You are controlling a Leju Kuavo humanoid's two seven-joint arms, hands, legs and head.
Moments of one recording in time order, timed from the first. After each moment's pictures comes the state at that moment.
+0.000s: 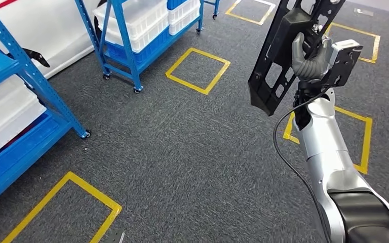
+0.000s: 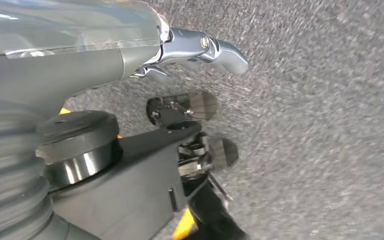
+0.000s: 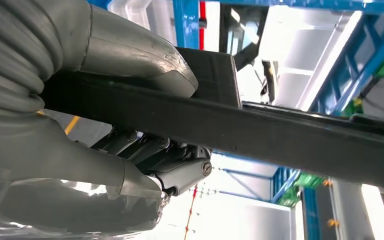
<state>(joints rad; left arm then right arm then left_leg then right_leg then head) -0.16 -0.14 -0.81 -0.21 0.73 0.08 -0.39 -0.89 -0.15 0.07 -0.96 -0.12 -0.14 -0.50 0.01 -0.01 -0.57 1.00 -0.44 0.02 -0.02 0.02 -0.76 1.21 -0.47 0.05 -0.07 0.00</state>
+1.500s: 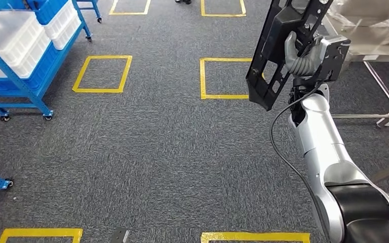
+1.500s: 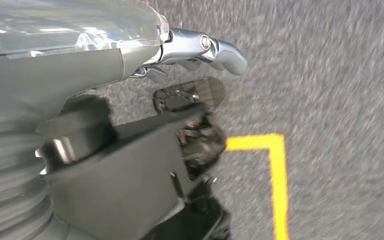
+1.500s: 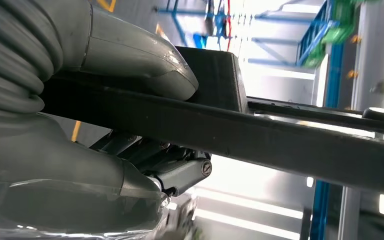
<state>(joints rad) -0.17 -0.14 -0.81 -0.21 0.70 0.06 -0.37 -0.95 -0.12 0.09 -0.86 -0.10 -0.14 -0.52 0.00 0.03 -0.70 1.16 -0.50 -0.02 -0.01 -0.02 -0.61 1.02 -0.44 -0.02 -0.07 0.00</state>
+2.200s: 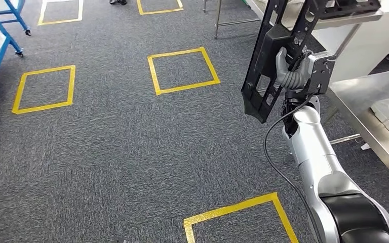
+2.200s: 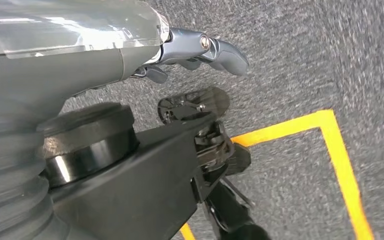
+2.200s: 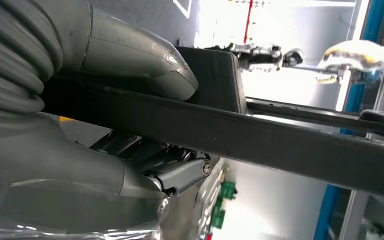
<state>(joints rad) -0.12 -0.14 -0.81 -0.21 0.71 0.08 -0.38 -0.87 -0.12 0.11 -0.91 -0.09 -0.17 -0.51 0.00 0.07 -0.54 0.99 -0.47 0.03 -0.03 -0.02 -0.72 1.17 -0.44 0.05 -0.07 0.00</state>
